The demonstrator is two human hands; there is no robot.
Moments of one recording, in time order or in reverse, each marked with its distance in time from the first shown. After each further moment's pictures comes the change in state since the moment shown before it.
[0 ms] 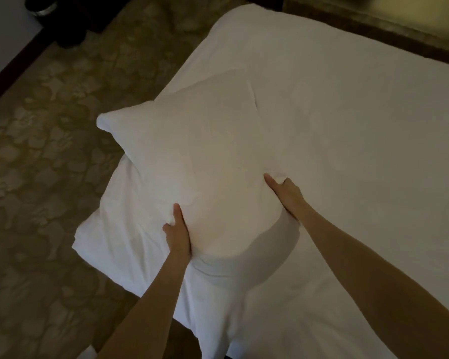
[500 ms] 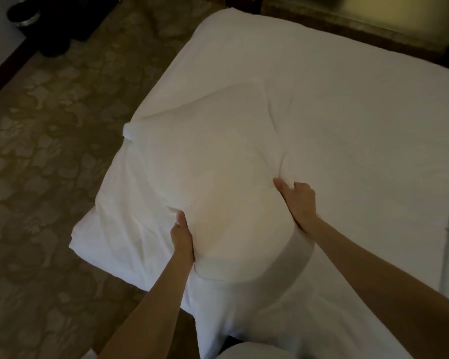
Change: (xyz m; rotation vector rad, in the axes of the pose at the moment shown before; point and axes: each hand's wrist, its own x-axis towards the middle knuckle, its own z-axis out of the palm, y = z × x) left_hand -0.045 -0.026 -0.014 0.008 -0.139 0.027; right_hand -0.078 0.051 -0.023 0.084 0.350 -0.139
